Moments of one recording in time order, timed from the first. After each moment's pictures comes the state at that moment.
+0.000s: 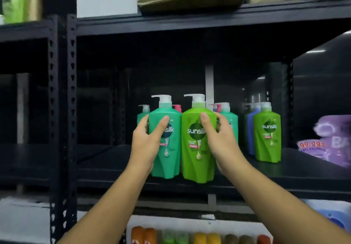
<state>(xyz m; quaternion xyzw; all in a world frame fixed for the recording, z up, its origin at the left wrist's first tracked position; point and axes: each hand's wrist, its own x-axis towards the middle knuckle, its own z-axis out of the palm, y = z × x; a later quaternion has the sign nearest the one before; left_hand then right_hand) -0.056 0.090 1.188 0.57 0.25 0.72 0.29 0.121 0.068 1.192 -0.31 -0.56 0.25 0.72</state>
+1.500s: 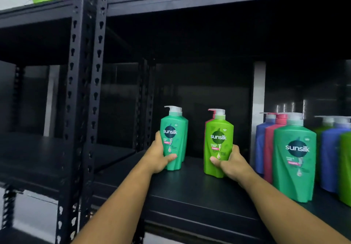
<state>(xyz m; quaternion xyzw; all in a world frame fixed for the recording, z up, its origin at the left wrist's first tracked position) -0.179 0.322 1.156 0.71 0.50 0.48 0.13 0.095 0.313 1.157 -0.55 -0.62 0.23 0.51</state>
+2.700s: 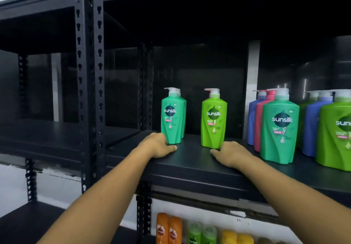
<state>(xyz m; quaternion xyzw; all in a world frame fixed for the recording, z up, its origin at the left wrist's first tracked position) -0.174 0.252 1.156 0.73 0.66 0.17 -0.01 0.092 0.236 1.147 -0.68 -0.72 -0.03 0.14</state>
